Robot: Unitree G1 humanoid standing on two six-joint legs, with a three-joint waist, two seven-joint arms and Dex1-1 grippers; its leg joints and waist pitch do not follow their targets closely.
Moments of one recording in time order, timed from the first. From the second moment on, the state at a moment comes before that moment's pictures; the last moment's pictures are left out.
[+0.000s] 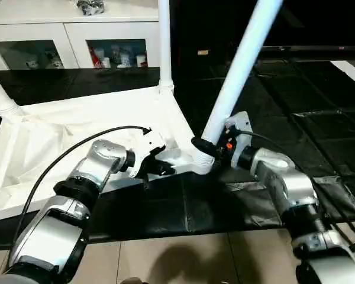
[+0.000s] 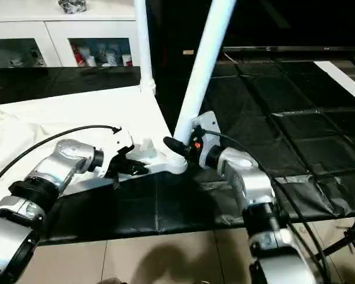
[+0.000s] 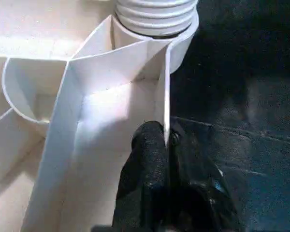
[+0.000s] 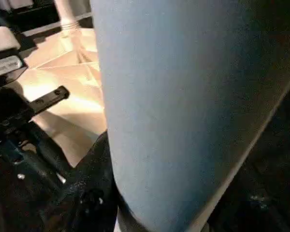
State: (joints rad) left arm -0.78 0.34 -0.29 0.88 0.01 0.11 -1.19; right arm -0.59 -0.23 0.08 0.51 0.25 0.31 0.77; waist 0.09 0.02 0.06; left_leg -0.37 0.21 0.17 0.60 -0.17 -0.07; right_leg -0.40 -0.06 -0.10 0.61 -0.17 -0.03
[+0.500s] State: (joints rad) left arm -0.76 0.35 -0.28 0.87 0.01 0.11 -1.20; right arm -0.63 -0.21 0.02 0.60 0.29 0.34 0.81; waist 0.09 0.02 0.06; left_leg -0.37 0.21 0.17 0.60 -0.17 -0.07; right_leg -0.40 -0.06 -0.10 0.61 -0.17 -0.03
